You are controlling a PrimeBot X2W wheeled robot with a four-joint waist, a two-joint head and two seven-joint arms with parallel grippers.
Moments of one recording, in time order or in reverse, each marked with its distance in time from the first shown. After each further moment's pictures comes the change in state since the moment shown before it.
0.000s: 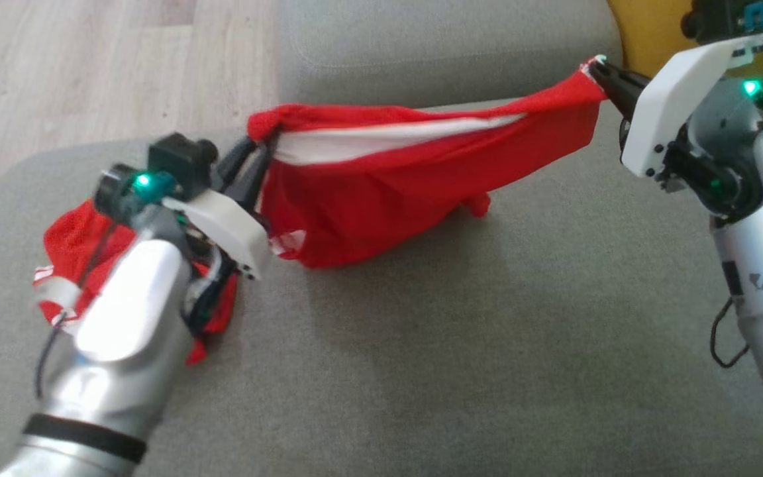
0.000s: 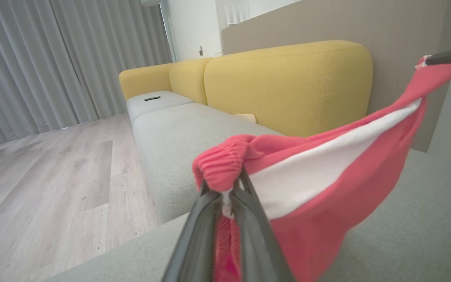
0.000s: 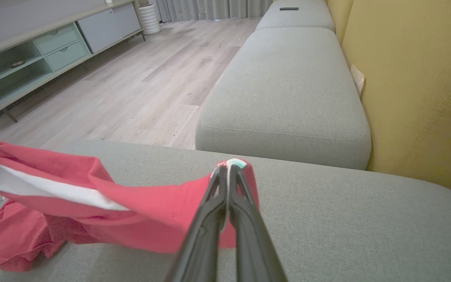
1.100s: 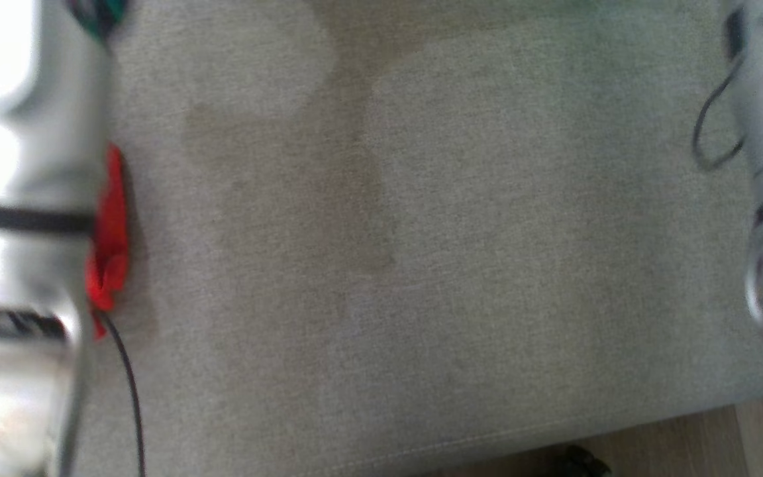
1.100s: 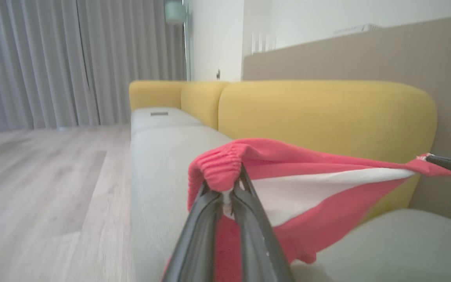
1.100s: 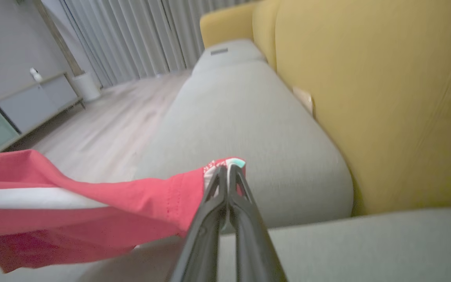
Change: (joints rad) left arm -0.611 -0.024 0.160 0.097 0.025 0.033 -0.059; right arm -0.694 0.213 -0.239 0.686 -0.272 0.000 -0.627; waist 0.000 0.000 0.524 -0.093
